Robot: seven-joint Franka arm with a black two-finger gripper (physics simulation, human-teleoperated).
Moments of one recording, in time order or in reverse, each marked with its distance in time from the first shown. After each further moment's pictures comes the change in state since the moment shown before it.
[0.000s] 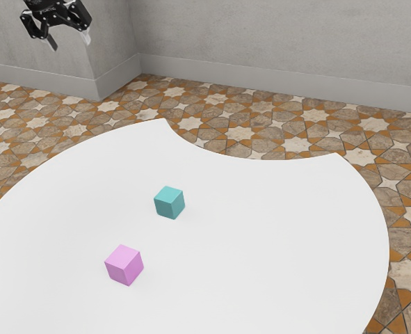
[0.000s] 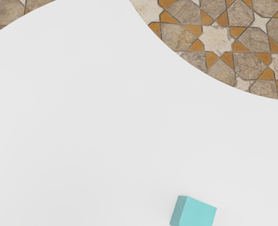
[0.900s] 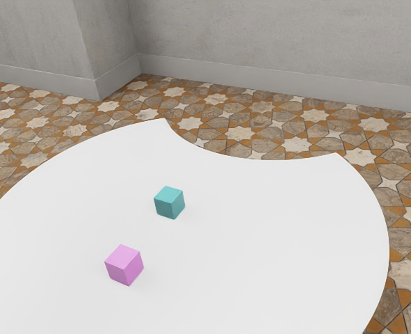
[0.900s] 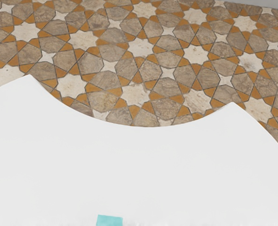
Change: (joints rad) arm -0.439 -0.210 0.064 0.050 0.166 -0.027 -0.080
